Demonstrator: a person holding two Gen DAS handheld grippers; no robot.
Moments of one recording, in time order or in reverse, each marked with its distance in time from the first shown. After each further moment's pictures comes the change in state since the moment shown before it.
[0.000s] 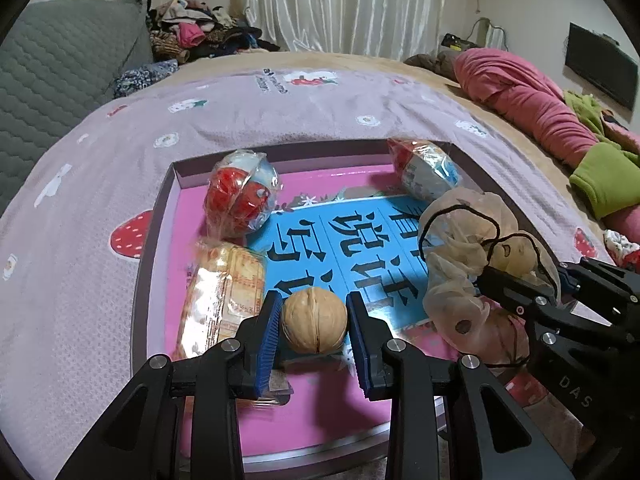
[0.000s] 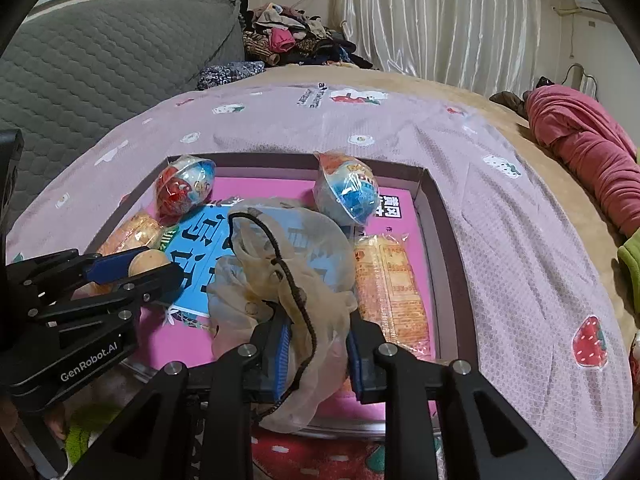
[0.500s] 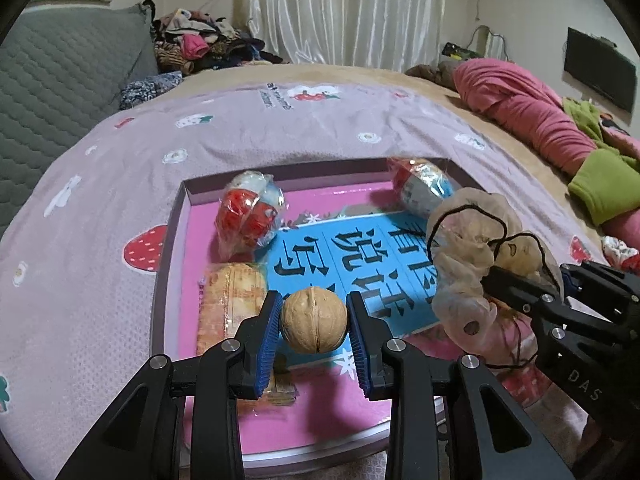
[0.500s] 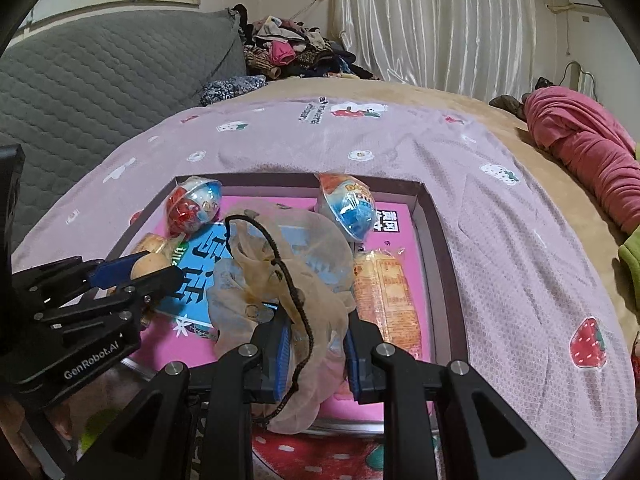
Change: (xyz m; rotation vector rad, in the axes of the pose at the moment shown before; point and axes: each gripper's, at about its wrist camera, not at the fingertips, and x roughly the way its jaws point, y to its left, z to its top) left arm -0.013 -0.001 0.005 0.003 -0.042 0.015; right arm -0.015 -0.002 0.004 0.022 -0.042 0.025
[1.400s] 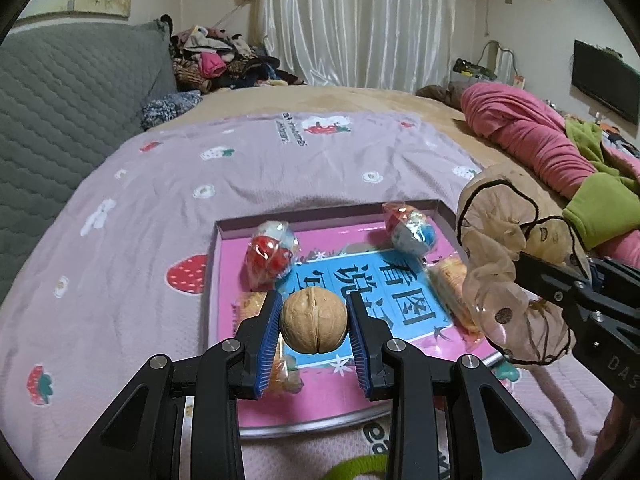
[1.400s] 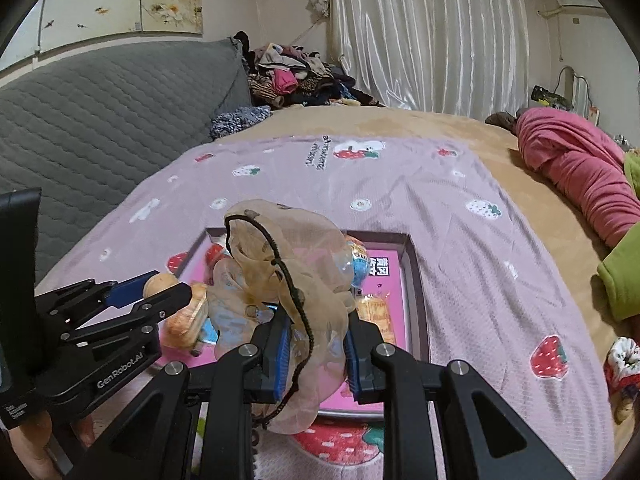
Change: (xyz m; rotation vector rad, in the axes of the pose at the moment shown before) left arm -0.064 -0.006 0.023 -0.019 -0.055 0.052; right arm -0.073 0.001 0.030 0.033 -0.076 0.027
